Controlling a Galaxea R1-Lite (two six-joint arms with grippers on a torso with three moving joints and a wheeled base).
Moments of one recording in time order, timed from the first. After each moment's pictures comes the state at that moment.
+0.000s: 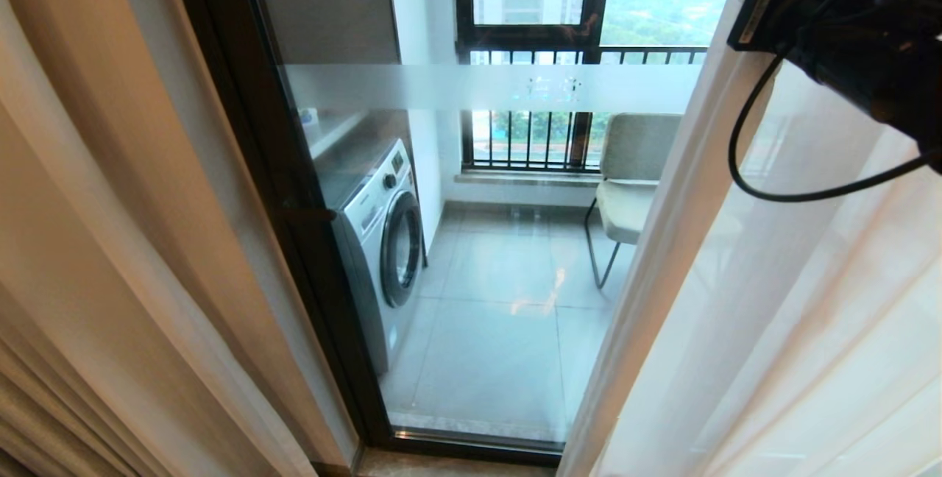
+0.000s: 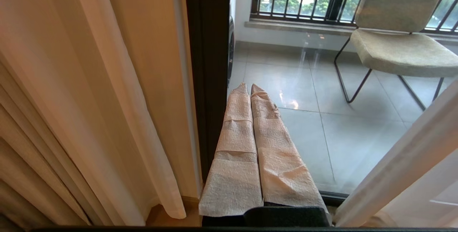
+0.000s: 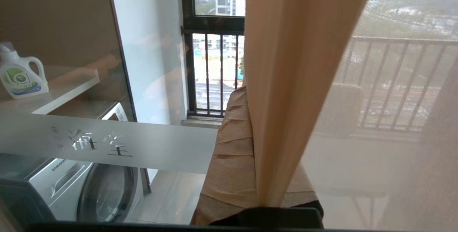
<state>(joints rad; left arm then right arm) 0.00 0.00 0.00 0.00 0.02 -0.05 0.27 1.78 -1.44 -0.57 -0.23 -0.07</state>
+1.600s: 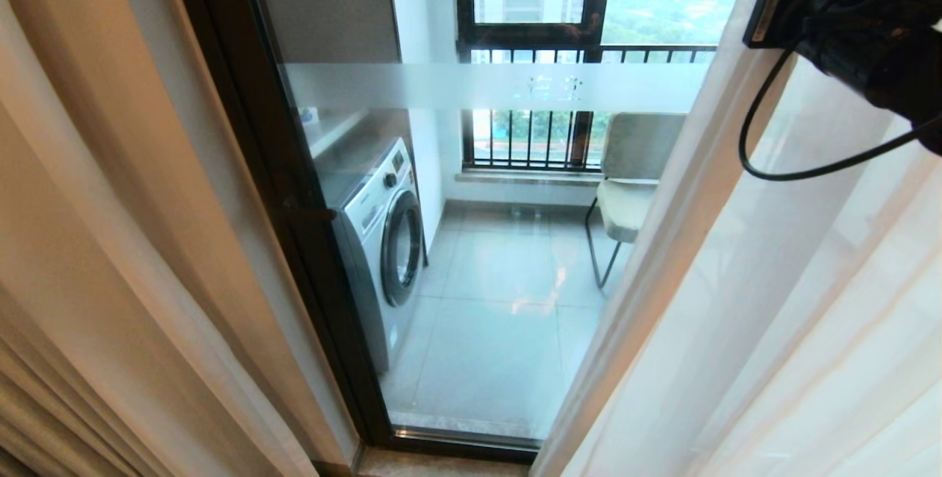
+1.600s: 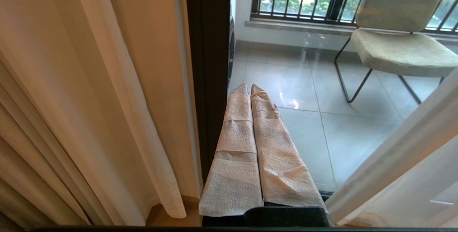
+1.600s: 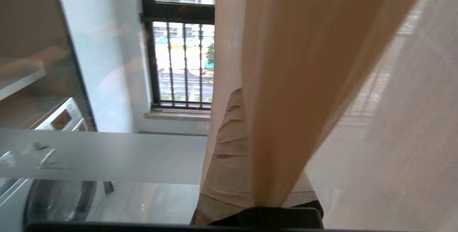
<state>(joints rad) 0.00 0.00 0.00 0.00 0.02 -0.05 0.17 1.78 -1.55 -0.51 -0.29 -0.11</state>
